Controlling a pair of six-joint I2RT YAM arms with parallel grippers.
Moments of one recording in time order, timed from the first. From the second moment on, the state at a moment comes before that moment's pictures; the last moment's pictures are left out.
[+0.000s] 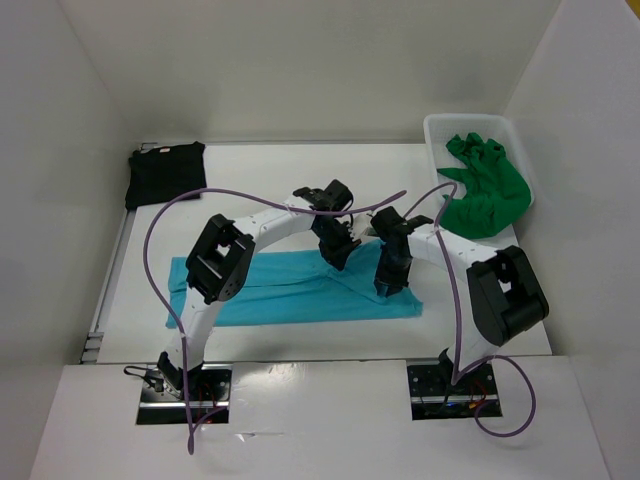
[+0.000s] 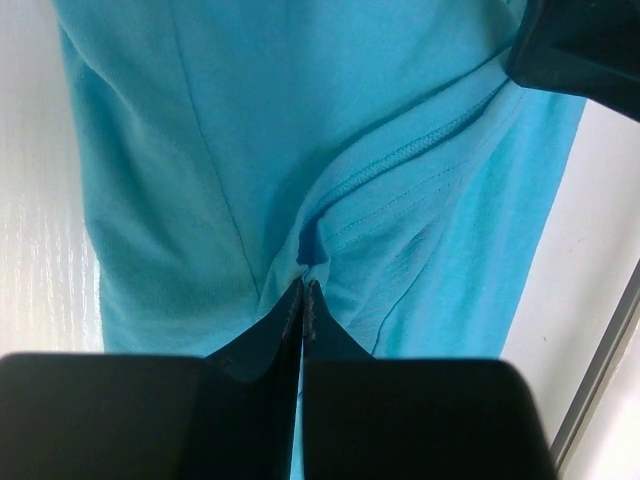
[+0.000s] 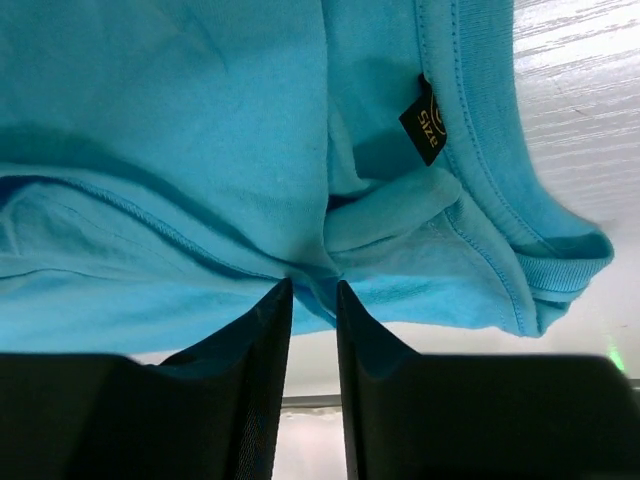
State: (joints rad) left arm -0.70 2.20 1.78 -0.83 0.53 0.47; right arm 0.46 1.59 0.96 -0.82 0.00 0.80
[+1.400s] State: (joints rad) left arm -0.70 2.08 1.68 -0.89 0.53 0.47; right arm 0.64 1.39 0.96 -0.96 -0.04 0.90
